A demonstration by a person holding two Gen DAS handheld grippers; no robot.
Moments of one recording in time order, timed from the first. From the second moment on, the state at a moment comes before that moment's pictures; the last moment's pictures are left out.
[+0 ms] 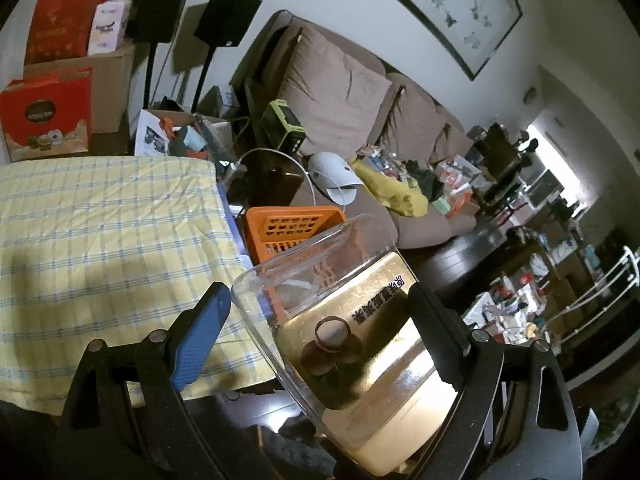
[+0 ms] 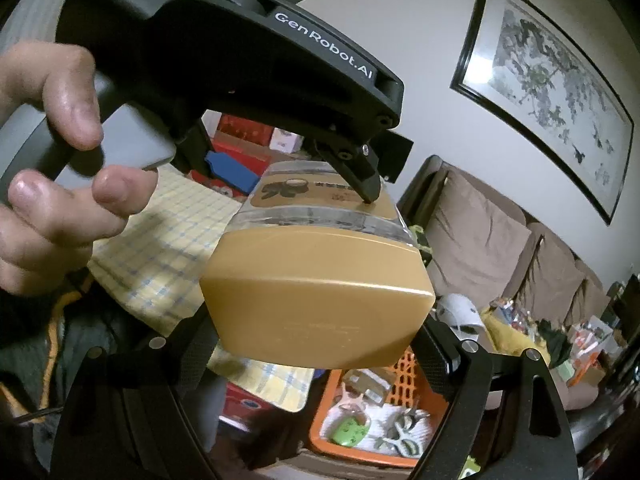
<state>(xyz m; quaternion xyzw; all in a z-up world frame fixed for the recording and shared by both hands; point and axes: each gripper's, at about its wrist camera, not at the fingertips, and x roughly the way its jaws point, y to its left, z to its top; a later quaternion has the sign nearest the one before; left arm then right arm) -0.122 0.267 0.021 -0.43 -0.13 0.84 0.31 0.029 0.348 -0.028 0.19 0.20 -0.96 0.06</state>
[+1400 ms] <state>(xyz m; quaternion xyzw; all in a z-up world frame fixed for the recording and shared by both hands) -0.209 0.471 -0.105 -0.52 -0.07 0.78 0.35 -0.035 0.516 -0.121 0.27 0.04 -0.96 -0.04</state>
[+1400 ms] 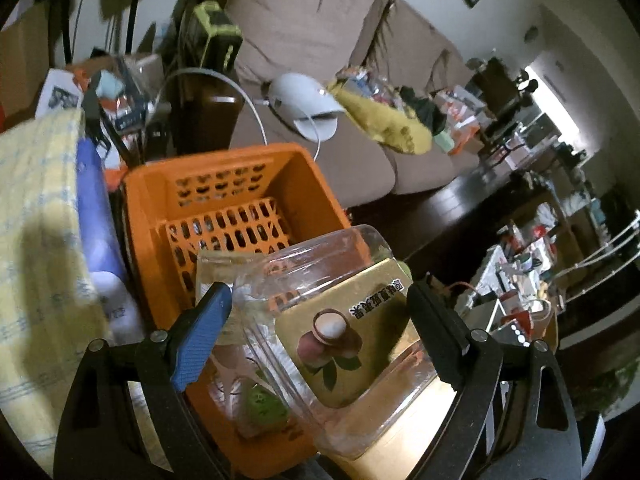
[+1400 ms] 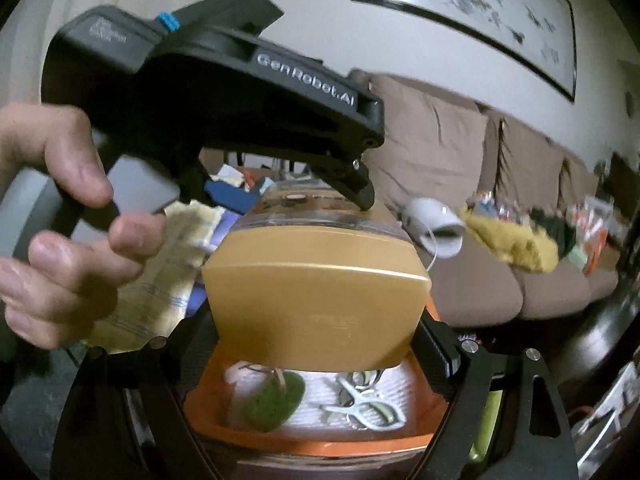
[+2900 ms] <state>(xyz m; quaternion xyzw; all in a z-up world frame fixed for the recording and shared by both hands) -0.099 0.422 -0.090 -0.40 0.05 0.85 0.32 -0.050 0.605 -0.154 0.34 -0.10 -0.91 -0.19</state>
